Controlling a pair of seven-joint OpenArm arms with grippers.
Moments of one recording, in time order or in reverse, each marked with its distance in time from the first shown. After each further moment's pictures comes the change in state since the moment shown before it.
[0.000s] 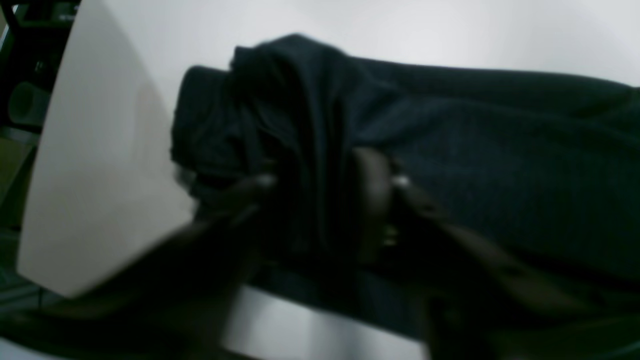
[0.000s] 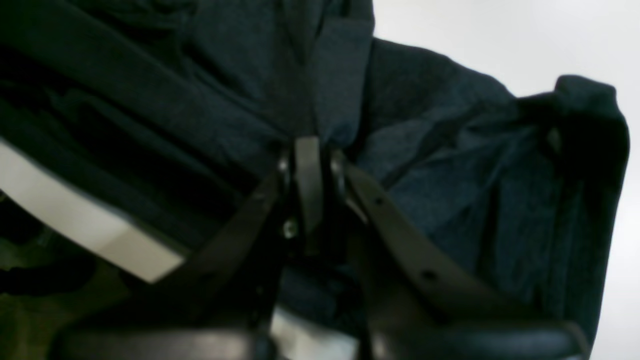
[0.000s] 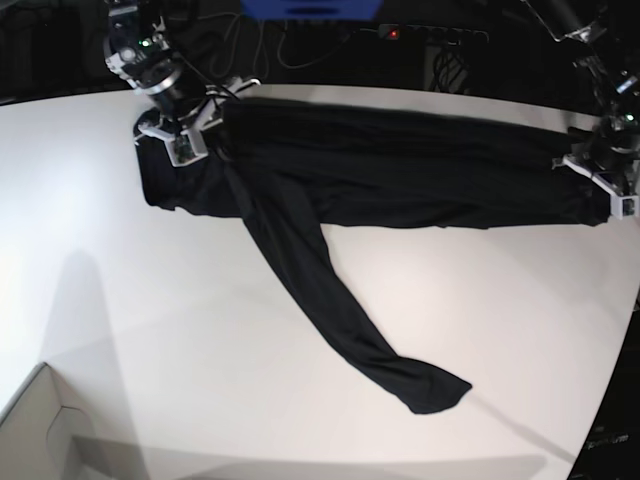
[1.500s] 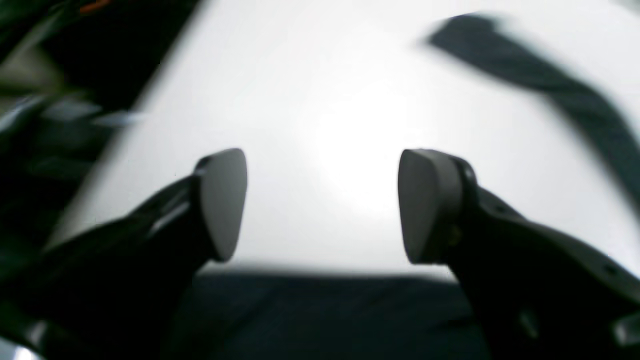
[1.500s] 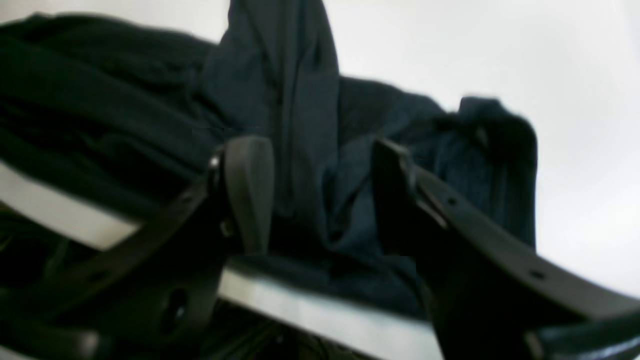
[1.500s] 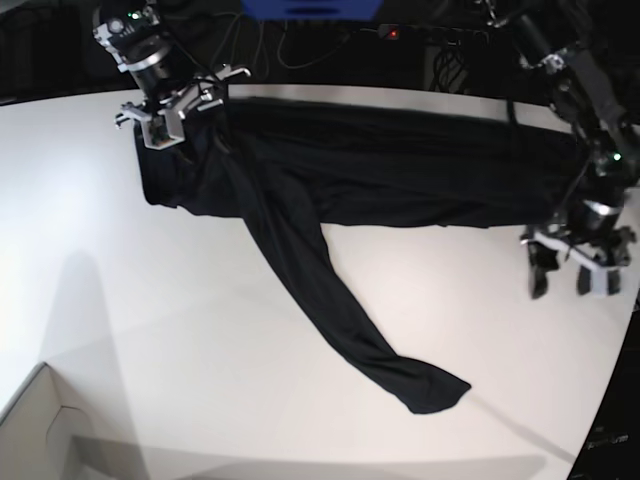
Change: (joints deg) left arm -9.3 6.4 9.4 14.7 -8.2 0.3 0.7; right arm -7.7 -4.0 5.5 8.3 0.1 0.1 3.8
